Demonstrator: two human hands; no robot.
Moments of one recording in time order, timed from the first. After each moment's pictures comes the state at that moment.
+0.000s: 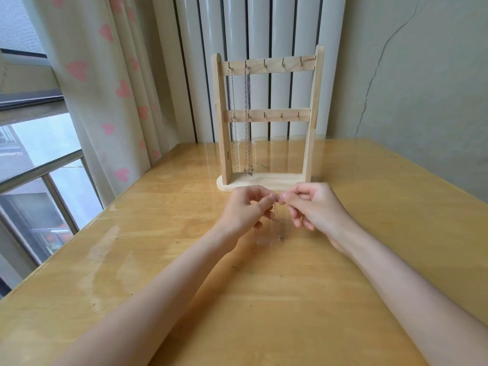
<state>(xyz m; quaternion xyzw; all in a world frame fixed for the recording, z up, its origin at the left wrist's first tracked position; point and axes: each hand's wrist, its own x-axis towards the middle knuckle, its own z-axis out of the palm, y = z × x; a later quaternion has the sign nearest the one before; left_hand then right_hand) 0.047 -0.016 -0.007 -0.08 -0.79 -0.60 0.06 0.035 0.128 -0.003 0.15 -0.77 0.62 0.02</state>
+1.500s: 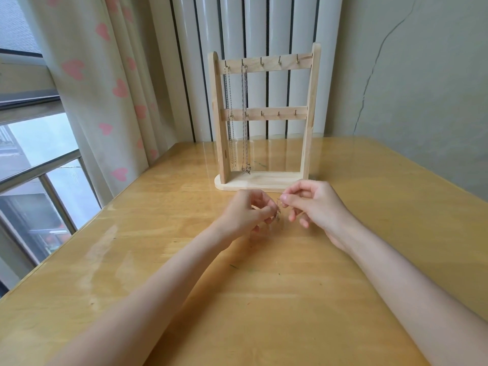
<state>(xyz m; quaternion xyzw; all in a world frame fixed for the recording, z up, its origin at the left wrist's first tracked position) 0.042 -0.019 -0.011 -0.11 -0.84 -0.53 0.03 0.033 0.134 -0.004 0.13 -0.76 0.63 0.01</state>
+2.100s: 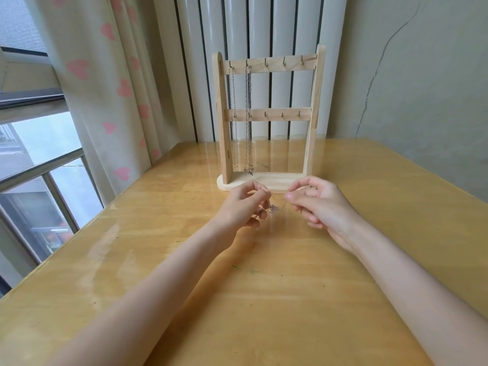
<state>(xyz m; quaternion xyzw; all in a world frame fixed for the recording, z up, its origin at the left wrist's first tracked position) 0.044 -0.023 -0.004 -0.06 -0.74 -0.66 0.01 0.033 0.138 -0.002 0.11 -0.73 0.67 -0.02</state>
